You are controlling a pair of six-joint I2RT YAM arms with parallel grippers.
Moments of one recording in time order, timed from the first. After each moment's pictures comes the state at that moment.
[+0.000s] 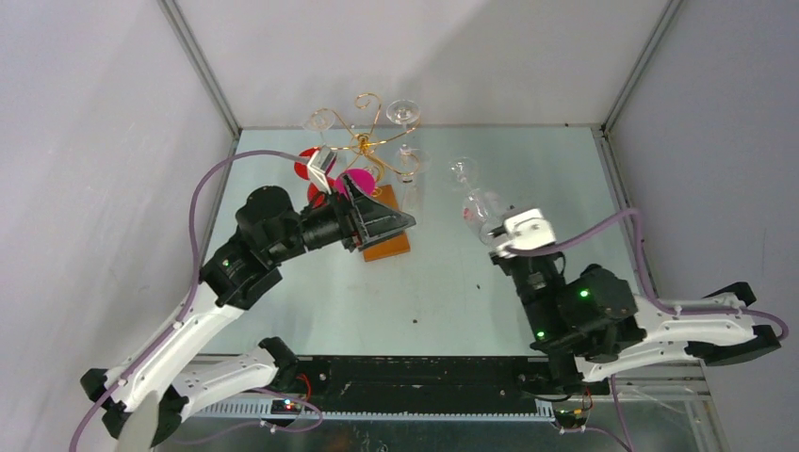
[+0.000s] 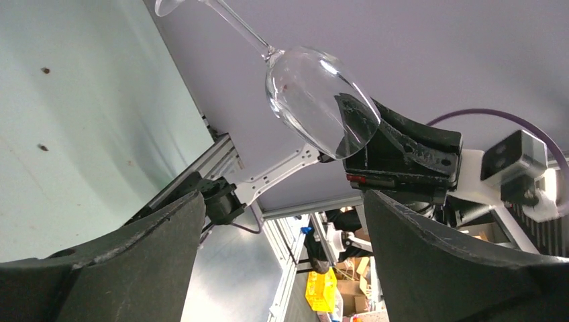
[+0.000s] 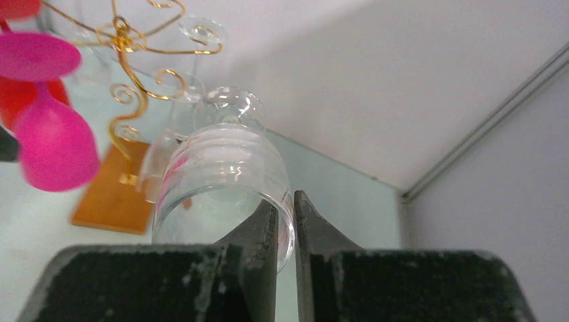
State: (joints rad) left arm -0.74 0.88 1.14 -0.32 0.38 -1.11; right arm 1.64 0.91 1.08 0.24 1.38 -0.81
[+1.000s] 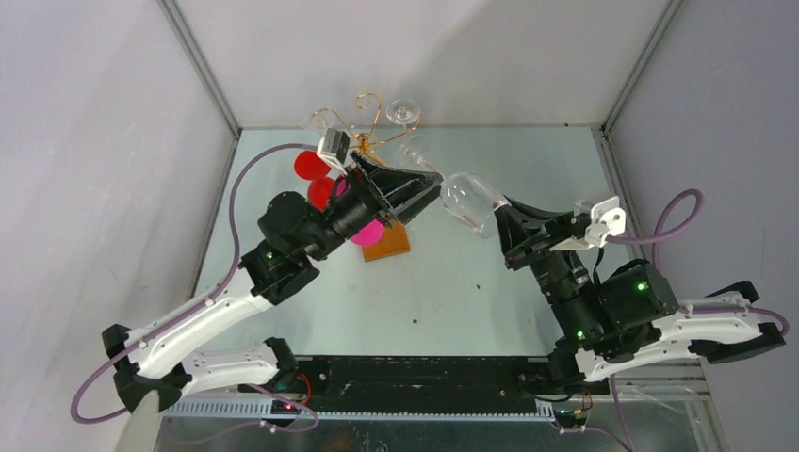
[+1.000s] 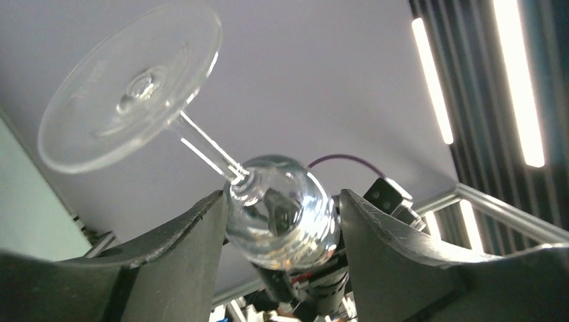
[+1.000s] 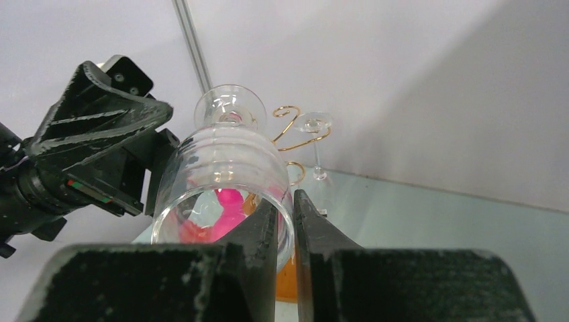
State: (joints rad) left arm -0.97 1.02 1.14 0.19 0.05 -1.30; right arm 1.69 0.82 1.08 0.45 1.16 -0.47
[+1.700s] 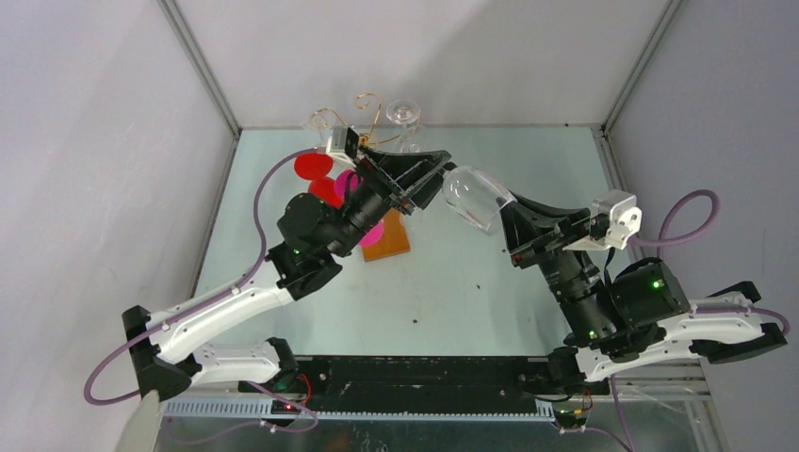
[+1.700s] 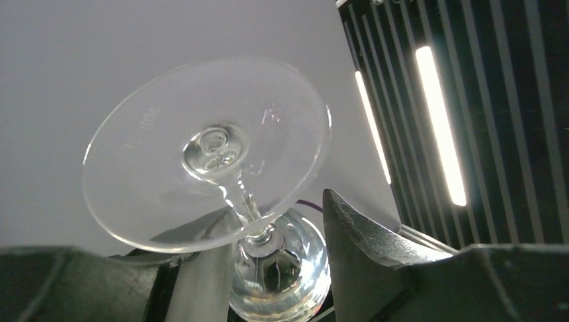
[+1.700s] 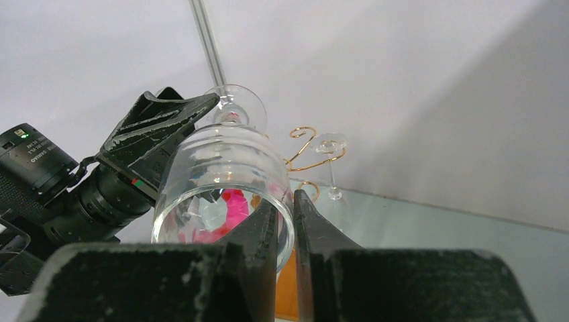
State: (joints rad) left arm -1.02 1.13 1.14 0.44 -0.10 -1.44; right arm 1.69 0.82 1.08 0.52 1.08 -0.50
